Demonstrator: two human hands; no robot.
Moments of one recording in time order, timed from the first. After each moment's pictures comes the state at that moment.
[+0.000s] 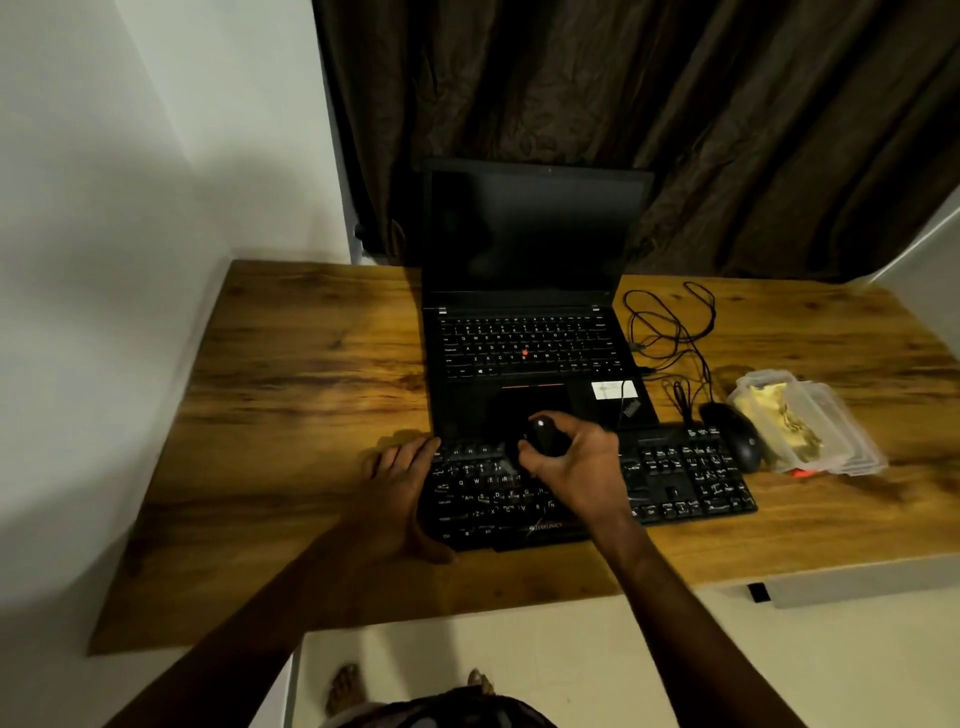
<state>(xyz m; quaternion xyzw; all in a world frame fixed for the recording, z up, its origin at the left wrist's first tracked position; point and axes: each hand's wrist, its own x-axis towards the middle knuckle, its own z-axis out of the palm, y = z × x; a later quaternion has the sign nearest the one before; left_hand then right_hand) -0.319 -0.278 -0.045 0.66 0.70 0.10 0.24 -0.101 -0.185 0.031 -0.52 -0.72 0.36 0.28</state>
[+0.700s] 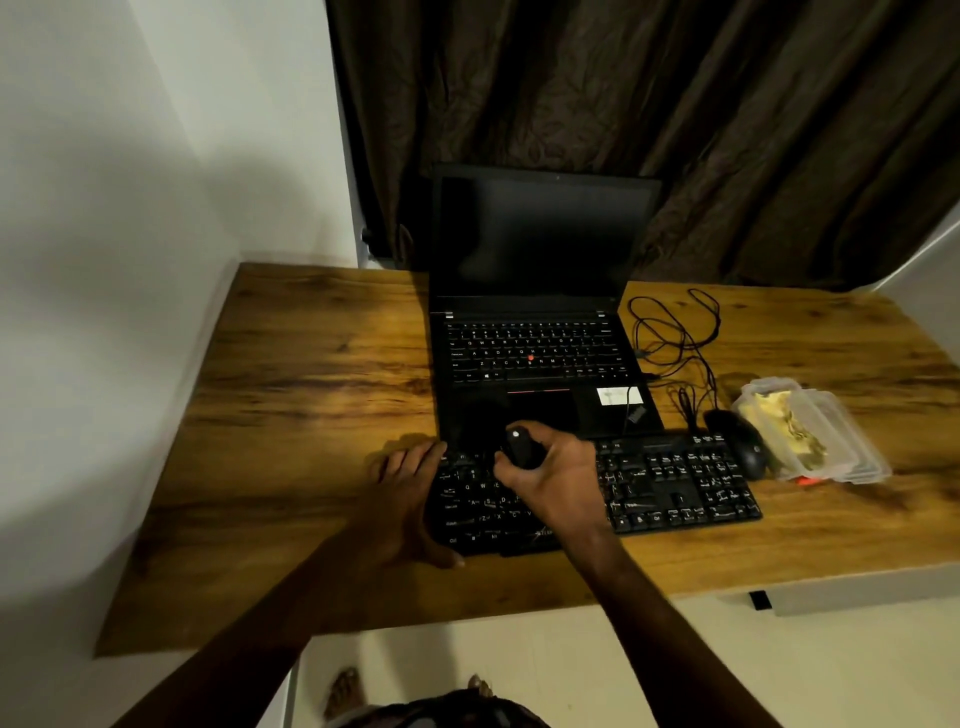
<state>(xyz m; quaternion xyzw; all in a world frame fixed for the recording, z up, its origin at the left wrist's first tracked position) -0.318 -0.276 -0.043 0.66 0.71 0.08 0.24 -0.128 -0.201 0.024 -0.51 -0.74 0.34 0.27</state>
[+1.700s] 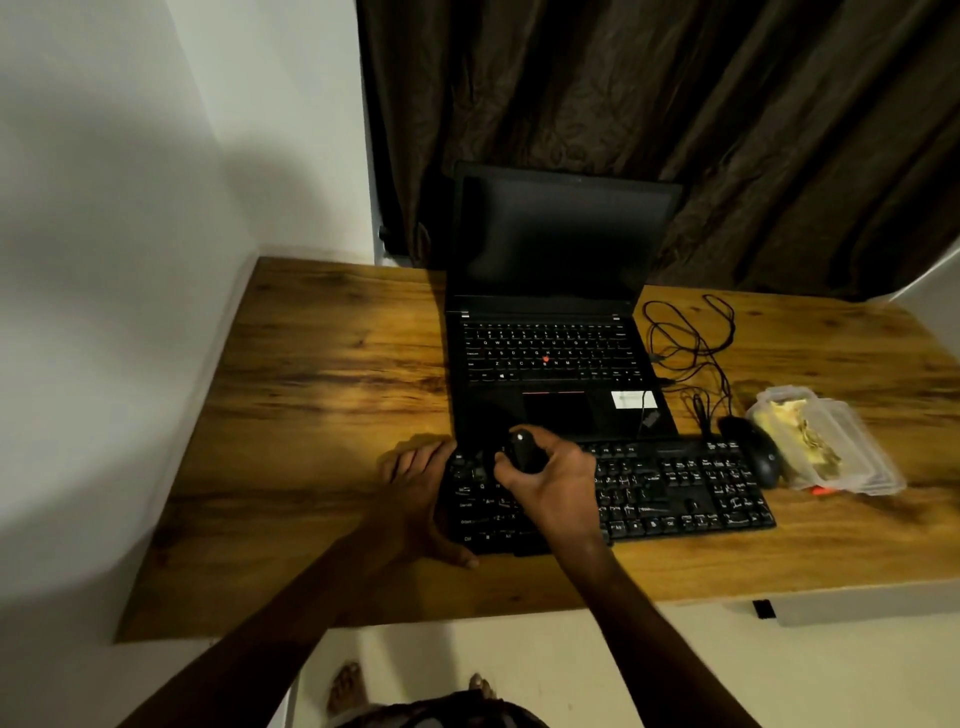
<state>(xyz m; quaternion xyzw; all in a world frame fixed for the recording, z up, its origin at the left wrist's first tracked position) -0.324 -0.279 -0.053 0.65 0.70 0.14 0.26 -0.146 -0.217 0.023 -0.51 -0.72 0.36 0.31</state>
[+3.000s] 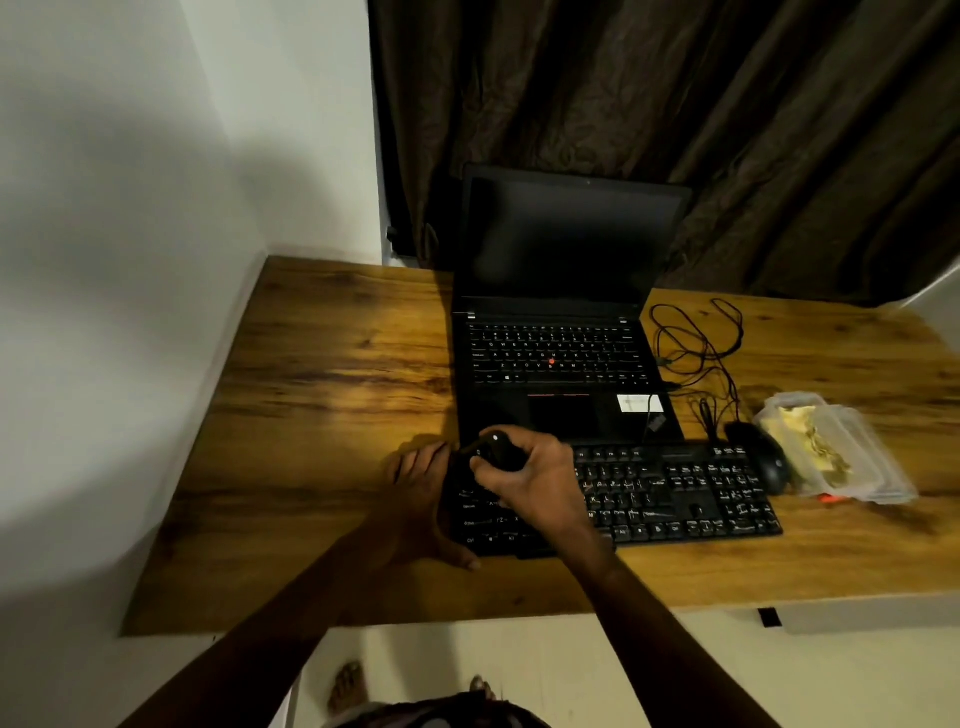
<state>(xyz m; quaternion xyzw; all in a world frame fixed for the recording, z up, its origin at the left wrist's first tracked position) -0.326 -0.278 -0.059 0.64 0.71 0.11 0.26 -0.161 -0.214 0.029 -0.45 -0.73 0.46 0.25</state>
